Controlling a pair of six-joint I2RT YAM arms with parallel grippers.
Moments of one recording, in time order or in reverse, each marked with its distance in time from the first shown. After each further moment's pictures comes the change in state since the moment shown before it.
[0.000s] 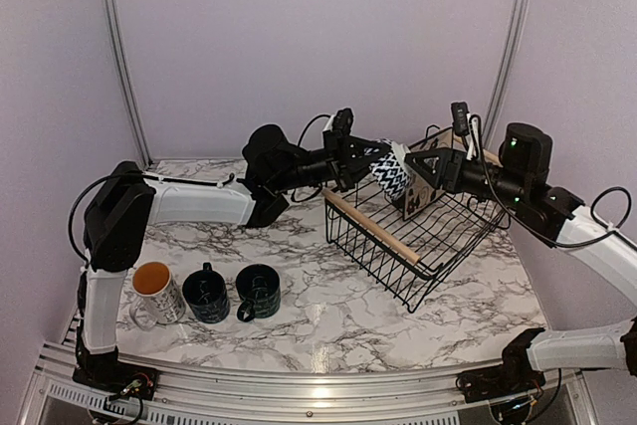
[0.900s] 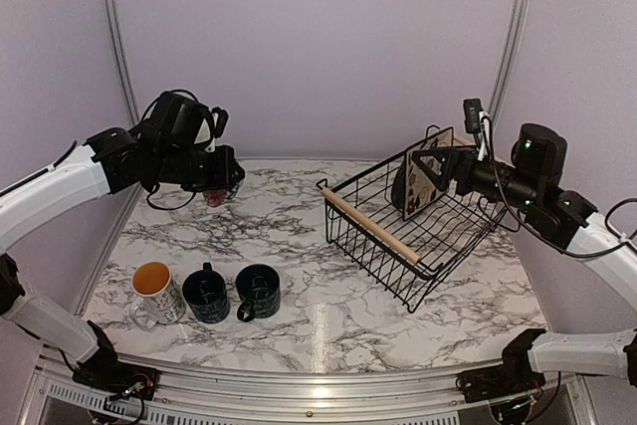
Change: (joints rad) left arm 0.140 -0.753 -0.233 -1.601 -0.757 0.988; right arm 0.000 -0.077 0.001 -0.044 0.071 -0.121
